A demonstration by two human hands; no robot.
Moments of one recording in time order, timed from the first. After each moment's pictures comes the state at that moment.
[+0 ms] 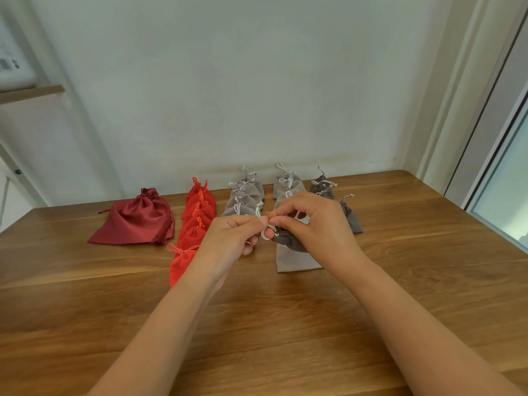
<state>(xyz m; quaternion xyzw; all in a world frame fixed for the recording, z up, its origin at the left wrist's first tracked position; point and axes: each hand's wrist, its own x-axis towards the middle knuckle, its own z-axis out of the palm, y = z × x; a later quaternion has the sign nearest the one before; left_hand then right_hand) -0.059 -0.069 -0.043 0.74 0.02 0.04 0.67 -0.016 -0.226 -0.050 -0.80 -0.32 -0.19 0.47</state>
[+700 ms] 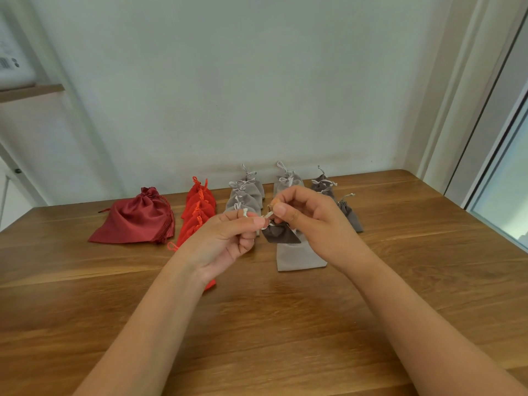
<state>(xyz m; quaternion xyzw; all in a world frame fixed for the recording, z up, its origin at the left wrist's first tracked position) -0.054 -0.054 -0.037 0.56 0.02 -0.07 0.82 -0.026 -0.226 -0.038 -0.67 -0.34 0.01 0.66</state>
